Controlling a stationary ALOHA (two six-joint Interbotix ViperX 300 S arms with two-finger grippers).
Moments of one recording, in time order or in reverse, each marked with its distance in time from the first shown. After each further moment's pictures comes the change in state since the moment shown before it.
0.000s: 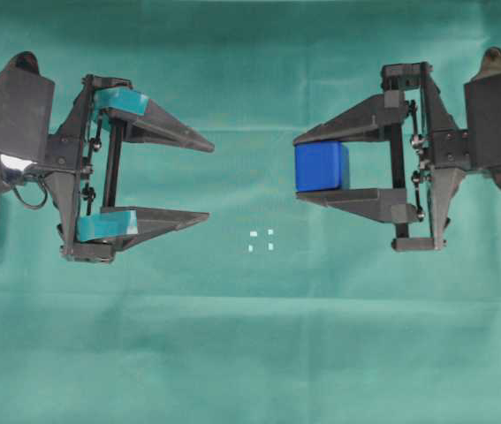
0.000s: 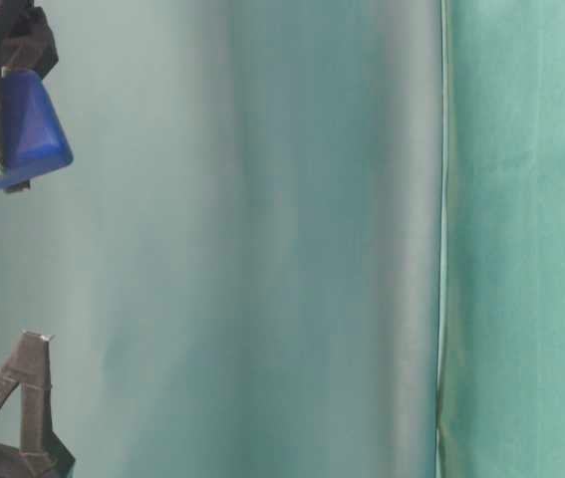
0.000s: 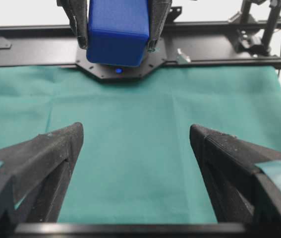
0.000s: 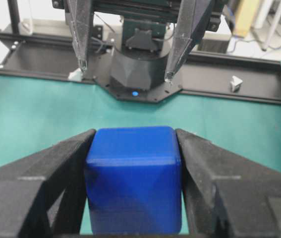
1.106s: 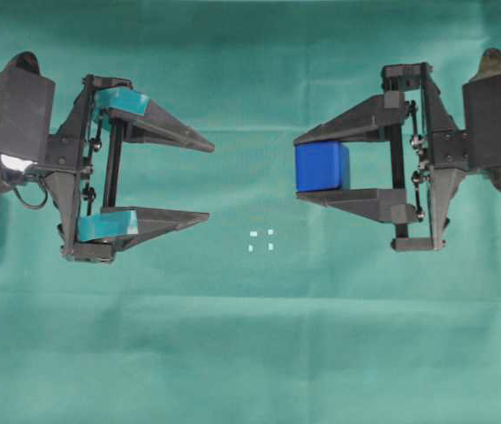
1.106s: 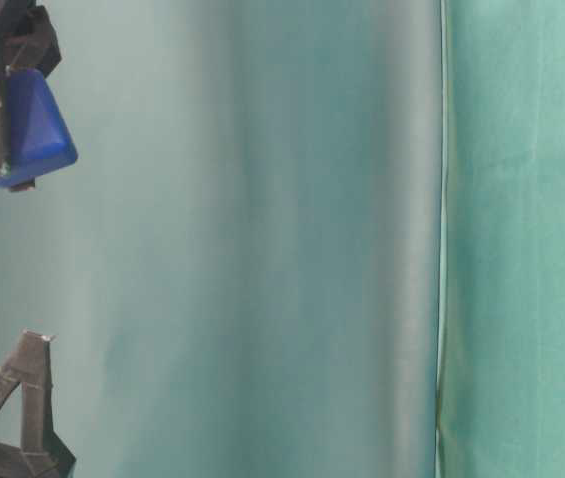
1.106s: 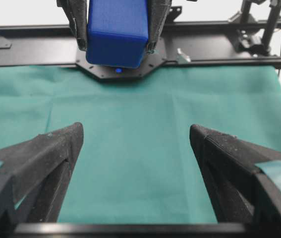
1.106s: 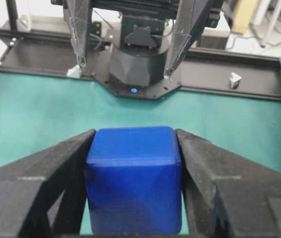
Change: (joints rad) left arm 0.000 0.002 0.000 0.000 -0.002 0.000; right arm 0.002 0.000 0.000 0.000 0.012 0.000
